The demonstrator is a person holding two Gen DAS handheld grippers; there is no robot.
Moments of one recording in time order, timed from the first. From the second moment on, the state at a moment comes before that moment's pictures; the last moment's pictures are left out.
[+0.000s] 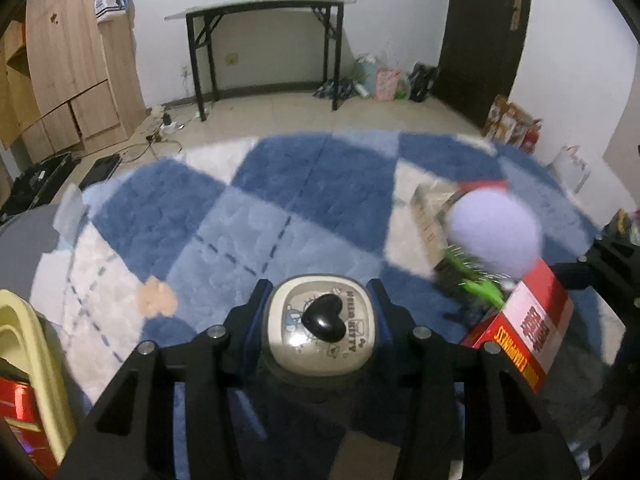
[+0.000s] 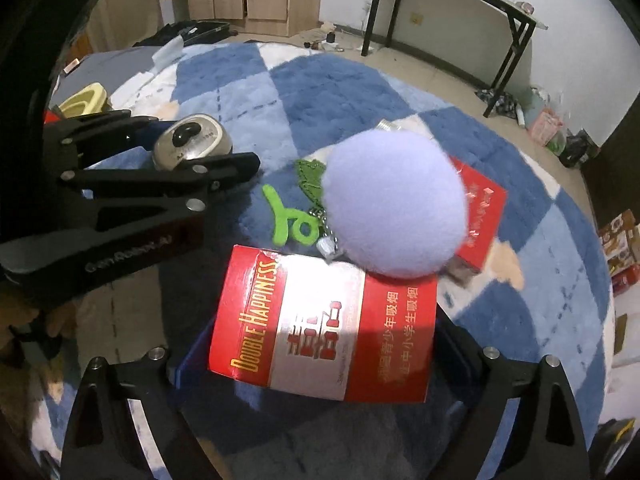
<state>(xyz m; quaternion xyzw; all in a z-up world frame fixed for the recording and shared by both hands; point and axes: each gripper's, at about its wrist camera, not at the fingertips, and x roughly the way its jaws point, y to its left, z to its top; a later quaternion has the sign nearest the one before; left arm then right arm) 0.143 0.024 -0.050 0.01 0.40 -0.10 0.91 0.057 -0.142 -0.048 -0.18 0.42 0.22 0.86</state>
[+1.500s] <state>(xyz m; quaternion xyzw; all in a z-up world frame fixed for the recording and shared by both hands) 0.012 0.345 -0.070 -0.12 0.46 0.08 0.88 -0.068 0.178 -0.065 -0.36 0.27 0.53 0.72</state>
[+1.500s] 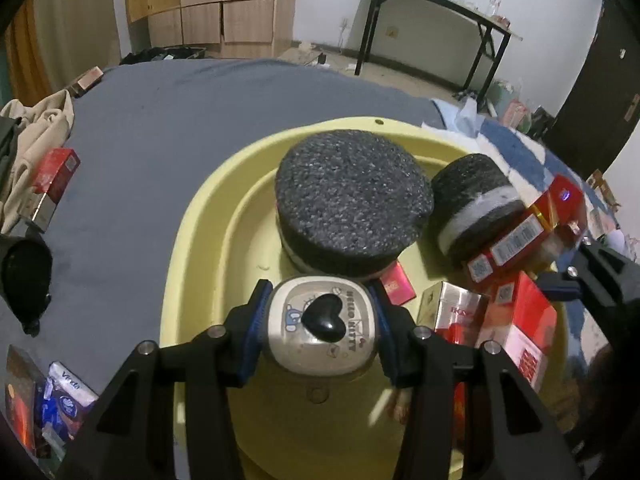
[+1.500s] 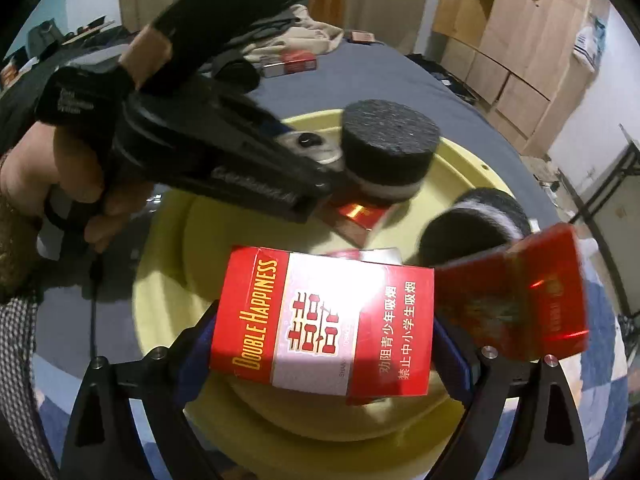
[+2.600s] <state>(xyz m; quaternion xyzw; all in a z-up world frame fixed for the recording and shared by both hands) 0.015 0.150 0.128 -0.05 0.26 -0.14 0.96 -0.060 -0.134 0.082 -0.12 0.19 0.33 0.92</state>
